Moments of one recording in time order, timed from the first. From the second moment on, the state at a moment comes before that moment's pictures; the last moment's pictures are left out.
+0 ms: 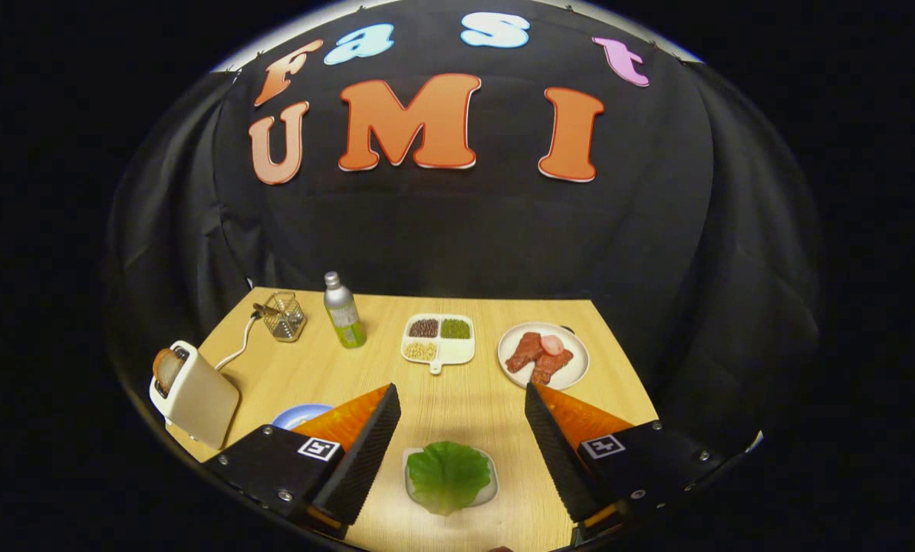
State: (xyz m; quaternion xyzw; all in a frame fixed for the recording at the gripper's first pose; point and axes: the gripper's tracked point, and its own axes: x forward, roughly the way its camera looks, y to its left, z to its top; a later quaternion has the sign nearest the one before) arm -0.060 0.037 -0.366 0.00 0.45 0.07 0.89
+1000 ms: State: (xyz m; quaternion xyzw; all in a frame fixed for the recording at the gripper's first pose) arm -0.174 0.057 -0.528 0.02 0.71 0.11 0.69
